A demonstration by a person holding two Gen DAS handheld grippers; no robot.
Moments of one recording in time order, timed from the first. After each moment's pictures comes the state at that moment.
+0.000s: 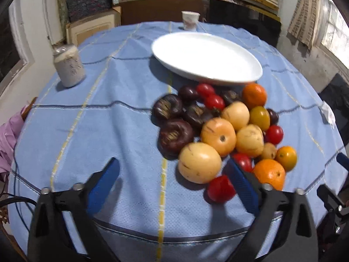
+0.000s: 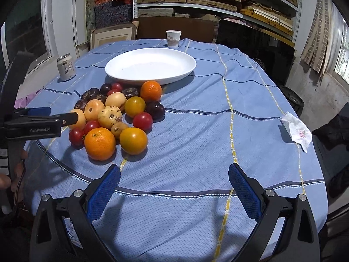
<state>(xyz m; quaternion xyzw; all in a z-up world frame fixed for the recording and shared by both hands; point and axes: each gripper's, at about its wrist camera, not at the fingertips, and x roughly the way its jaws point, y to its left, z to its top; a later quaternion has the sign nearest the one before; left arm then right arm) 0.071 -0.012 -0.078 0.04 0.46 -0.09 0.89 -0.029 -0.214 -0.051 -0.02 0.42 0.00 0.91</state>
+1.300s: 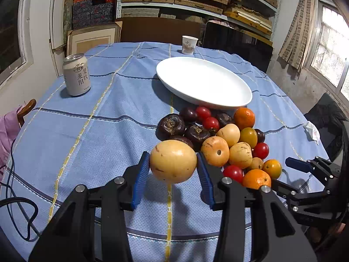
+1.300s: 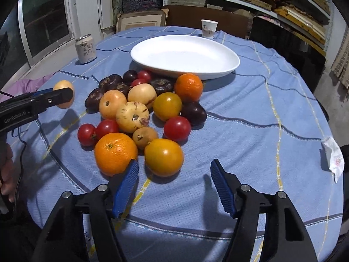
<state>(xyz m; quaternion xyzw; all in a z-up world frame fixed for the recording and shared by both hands) 0.051 0.021 -0.057 -0.02 0.38 -0.11 0.92 0.022 -0.178 -0.075 -0.06 0.44 0.09 0.89</state>
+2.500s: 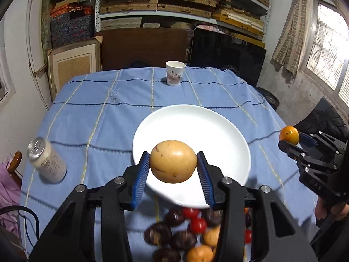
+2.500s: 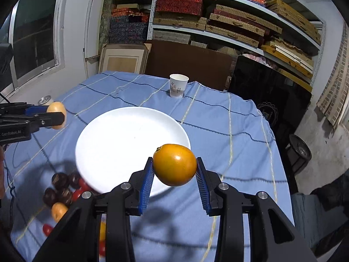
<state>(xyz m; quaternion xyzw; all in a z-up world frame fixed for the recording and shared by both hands) 0.223 -0.032 0.028 0.01 0.38 -0.15 0.91 0.175 -0.237 0.026 -0.09 0.34 0.06 0.93</state>
